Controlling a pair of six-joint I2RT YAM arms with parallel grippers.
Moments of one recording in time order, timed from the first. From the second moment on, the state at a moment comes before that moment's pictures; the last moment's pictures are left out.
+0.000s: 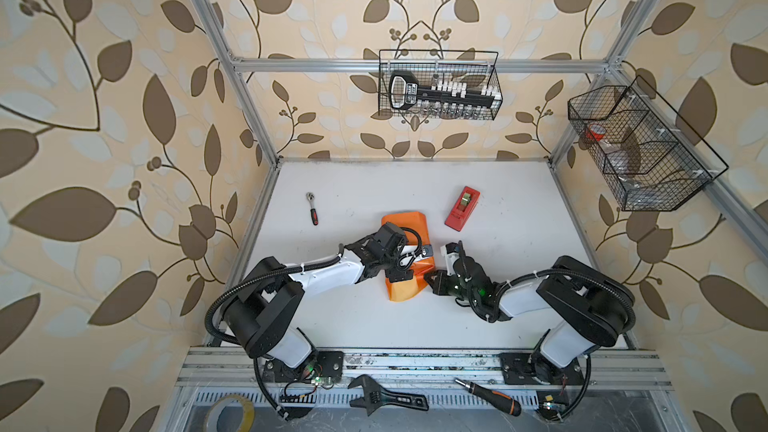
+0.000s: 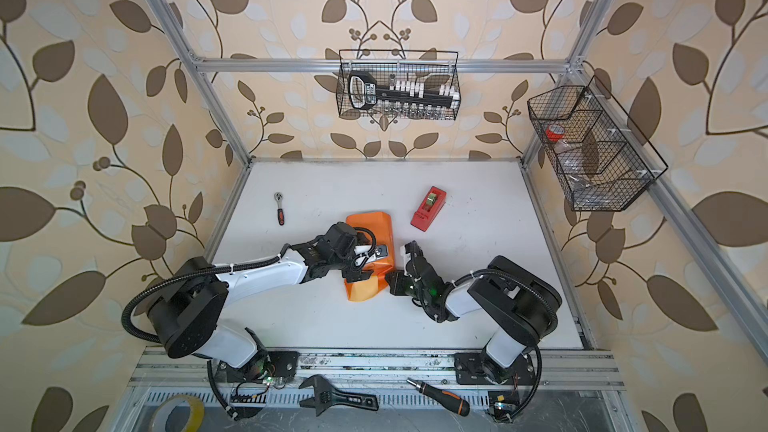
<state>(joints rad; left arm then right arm) -0.71 1.52 0.80 -0.12 0.09 0.73 0.76 1.66 0.37 0.69 -0.07 0.81</state>
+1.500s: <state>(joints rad) -0.71 1.53 0.80 -0.10 0.07 0.73 0.78 1.66 0.33 0.74 -0.08 0.81</state>
